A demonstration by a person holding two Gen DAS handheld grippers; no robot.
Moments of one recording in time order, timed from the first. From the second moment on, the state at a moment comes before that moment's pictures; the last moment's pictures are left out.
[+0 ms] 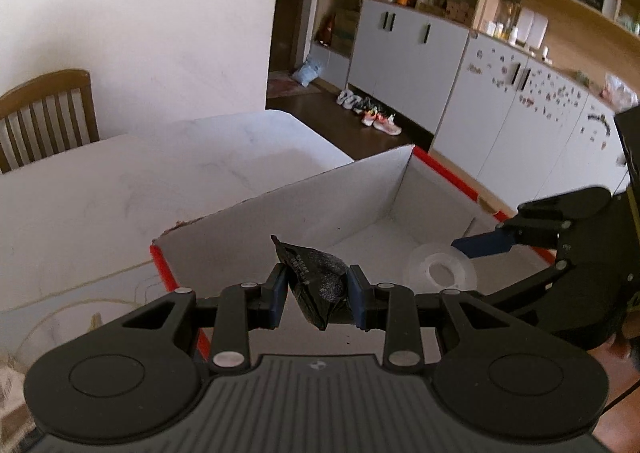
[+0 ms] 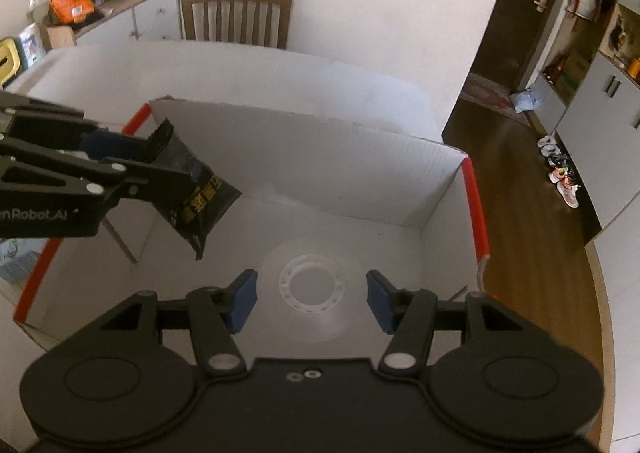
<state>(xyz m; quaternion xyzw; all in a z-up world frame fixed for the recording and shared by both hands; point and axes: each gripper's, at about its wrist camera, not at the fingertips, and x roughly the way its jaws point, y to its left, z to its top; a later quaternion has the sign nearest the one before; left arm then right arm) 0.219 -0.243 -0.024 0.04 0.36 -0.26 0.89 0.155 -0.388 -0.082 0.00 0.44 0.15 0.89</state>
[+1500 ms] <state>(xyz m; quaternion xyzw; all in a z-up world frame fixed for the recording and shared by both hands) 0.258 -0.297 -0.060 0.10 0.48 -0.29 0.82 0.221 -0.359 -0.136 -0.12 0.55 0.21 0.80</state>
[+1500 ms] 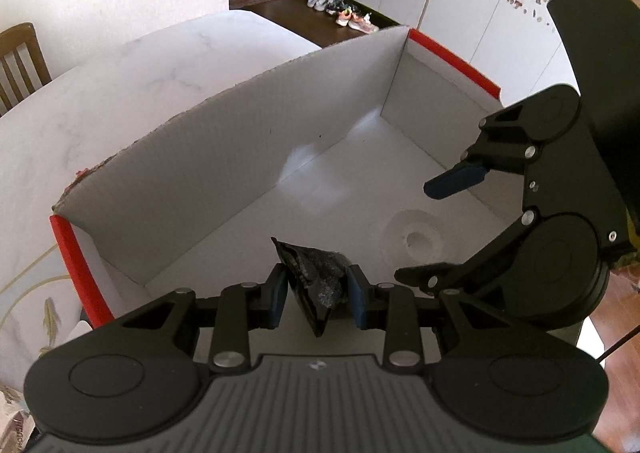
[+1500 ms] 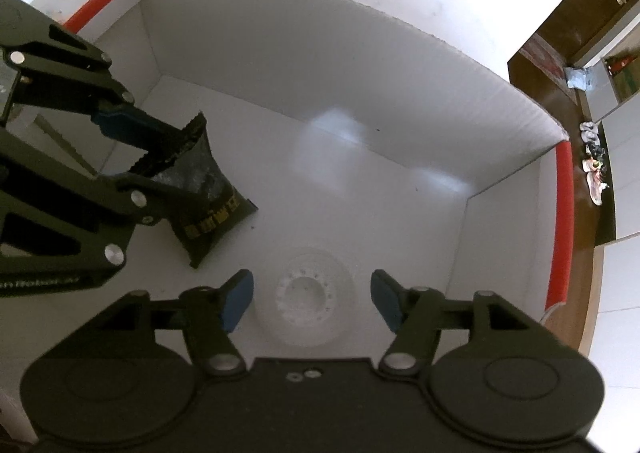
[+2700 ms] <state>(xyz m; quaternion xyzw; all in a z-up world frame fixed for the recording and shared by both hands) 0.202 -0.264 -0.006 0.06 0.40 -0.27 0.87 0.136 -0.383 -0.051 -0.03 0.44 0.22 0.87</state>
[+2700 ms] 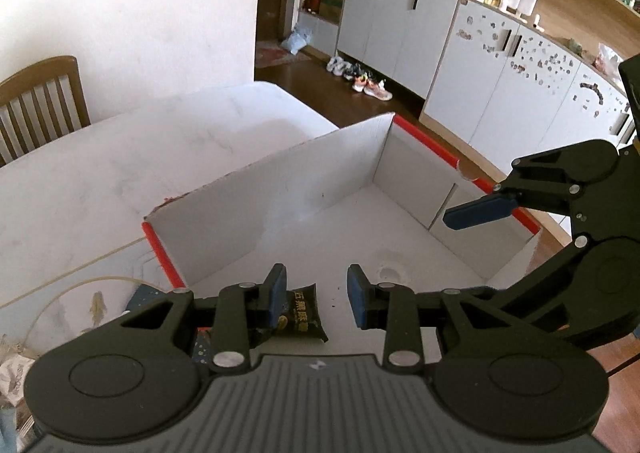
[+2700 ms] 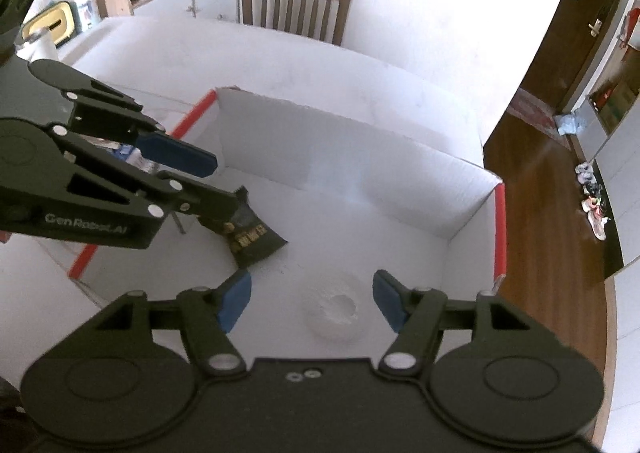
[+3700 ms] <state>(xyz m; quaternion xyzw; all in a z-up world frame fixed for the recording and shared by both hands) 0.142 -0.144 0.023 0.03 0.35 -0.27 0.90 0.083 -0.309 -0.014 0.05 0.39 0.17 0.90</state>
